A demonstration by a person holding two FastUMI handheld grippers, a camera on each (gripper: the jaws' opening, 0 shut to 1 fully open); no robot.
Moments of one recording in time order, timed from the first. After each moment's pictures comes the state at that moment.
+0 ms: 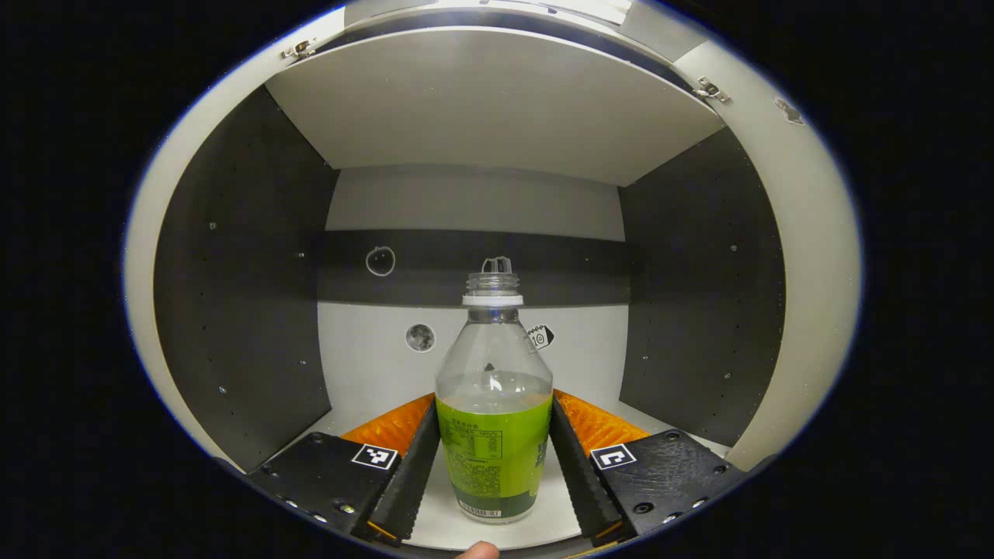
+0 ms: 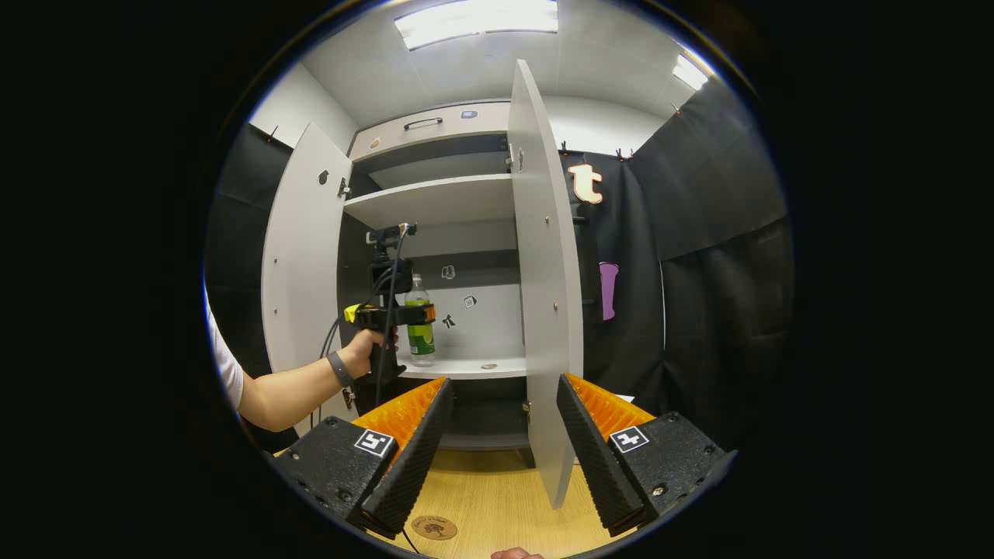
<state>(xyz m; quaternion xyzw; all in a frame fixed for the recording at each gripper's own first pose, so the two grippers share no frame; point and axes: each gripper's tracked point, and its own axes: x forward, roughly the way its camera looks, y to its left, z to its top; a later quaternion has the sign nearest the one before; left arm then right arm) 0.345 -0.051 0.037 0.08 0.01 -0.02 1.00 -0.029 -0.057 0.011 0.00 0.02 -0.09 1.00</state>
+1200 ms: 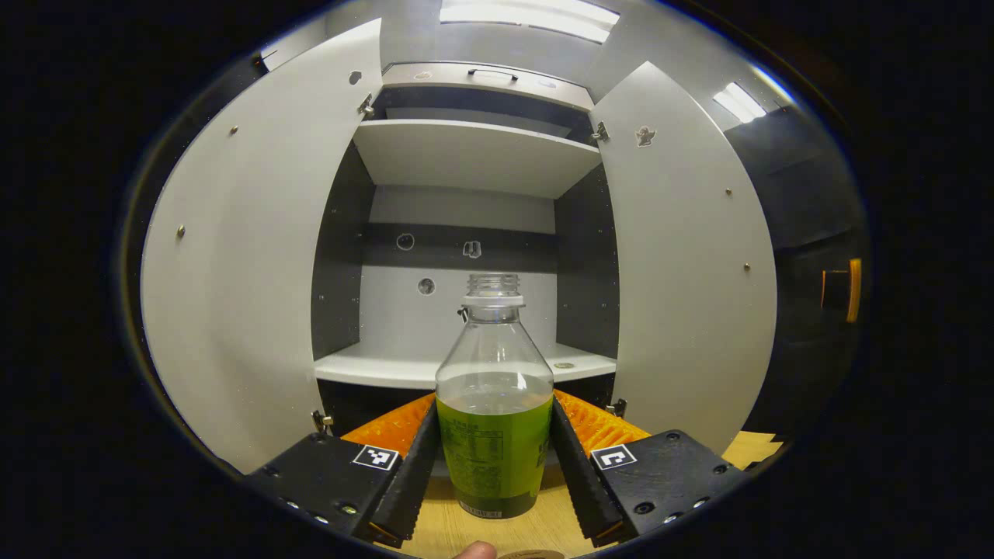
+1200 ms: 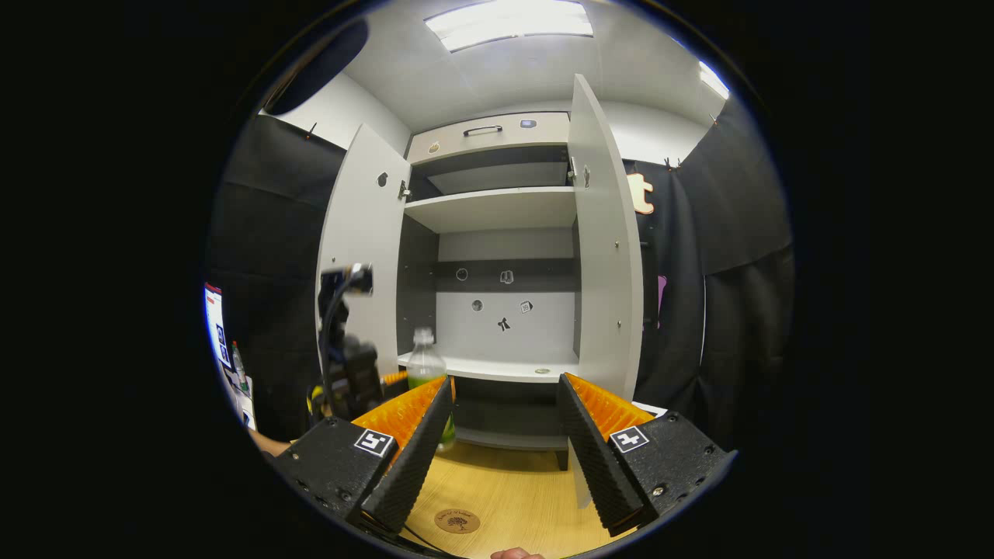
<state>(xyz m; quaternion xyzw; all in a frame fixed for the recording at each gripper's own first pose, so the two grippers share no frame) 0.088 -0.077 -0.060 0.05 0.03 -0.06 1.00 -0.050 0.000 0.028 -0.03 0.02 0.03 1.00</state>
